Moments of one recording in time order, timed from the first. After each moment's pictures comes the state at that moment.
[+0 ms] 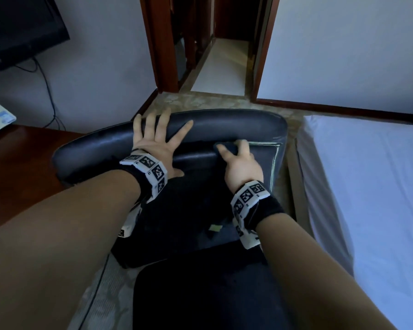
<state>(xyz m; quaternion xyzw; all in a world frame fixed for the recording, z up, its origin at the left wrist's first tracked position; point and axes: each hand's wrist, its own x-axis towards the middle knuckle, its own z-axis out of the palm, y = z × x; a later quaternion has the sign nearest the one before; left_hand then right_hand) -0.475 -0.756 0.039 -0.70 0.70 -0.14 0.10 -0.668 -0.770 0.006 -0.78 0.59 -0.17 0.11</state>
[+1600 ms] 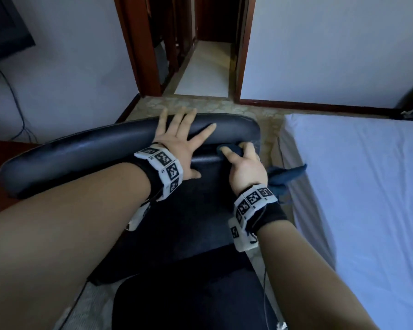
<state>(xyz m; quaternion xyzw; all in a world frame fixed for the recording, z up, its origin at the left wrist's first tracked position) -0.569 -0.795 0.052 -0.60 0.78 -0.13 0.11 -0.738 -0.796 -0.012 -0.75 0.61 -0.25 0.06</state>
